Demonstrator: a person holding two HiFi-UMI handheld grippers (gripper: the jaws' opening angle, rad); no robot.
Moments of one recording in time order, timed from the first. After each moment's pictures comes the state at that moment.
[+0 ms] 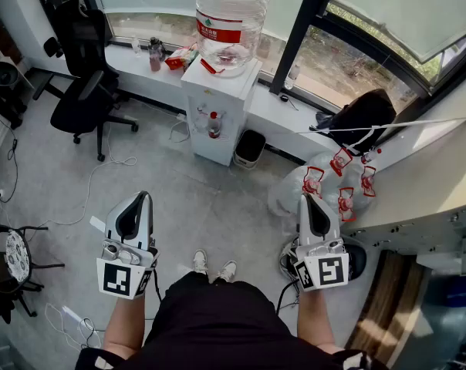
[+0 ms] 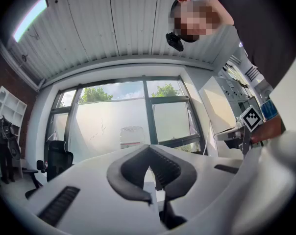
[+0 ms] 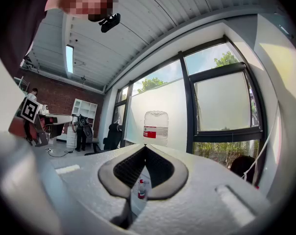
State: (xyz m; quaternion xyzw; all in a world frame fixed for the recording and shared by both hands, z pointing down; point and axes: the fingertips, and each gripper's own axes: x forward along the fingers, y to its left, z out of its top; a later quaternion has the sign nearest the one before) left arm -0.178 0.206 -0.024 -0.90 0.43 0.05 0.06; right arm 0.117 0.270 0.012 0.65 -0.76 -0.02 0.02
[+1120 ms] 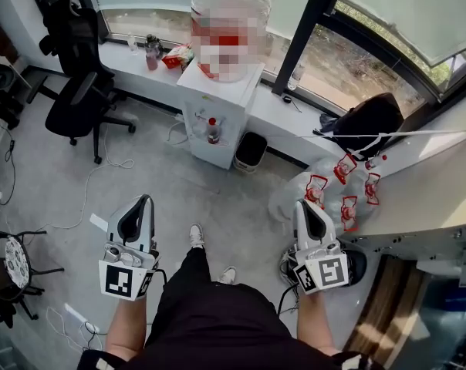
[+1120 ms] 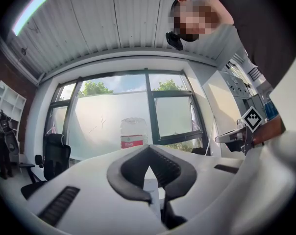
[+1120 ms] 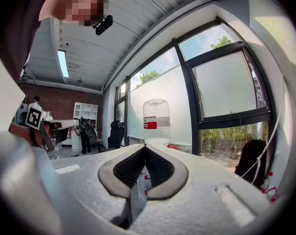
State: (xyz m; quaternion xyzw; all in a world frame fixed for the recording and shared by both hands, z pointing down) left arm -0.153 0.135 0.006 -0.90 0.43 0.04 0.06; right arm 0.137 0.203 0.056 0.63 -0.77 0.04 0.01
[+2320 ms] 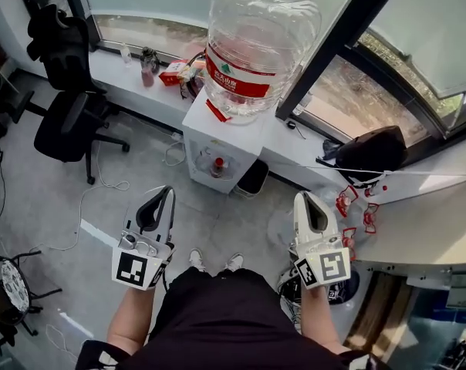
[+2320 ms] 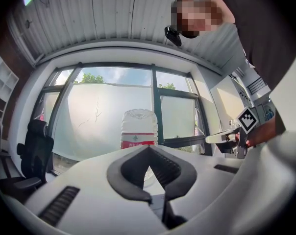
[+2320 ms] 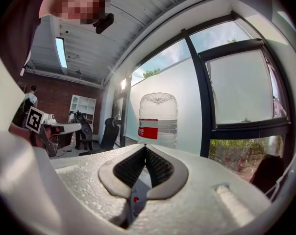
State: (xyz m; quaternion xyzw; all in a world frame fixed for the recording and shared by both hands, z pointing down) left arm -0.126 -0.076 0.002 -0.92 0.38 0.07 0.03; right arm 0.120 -0.011 0.021 0.63 -0.77 0.01 0.04
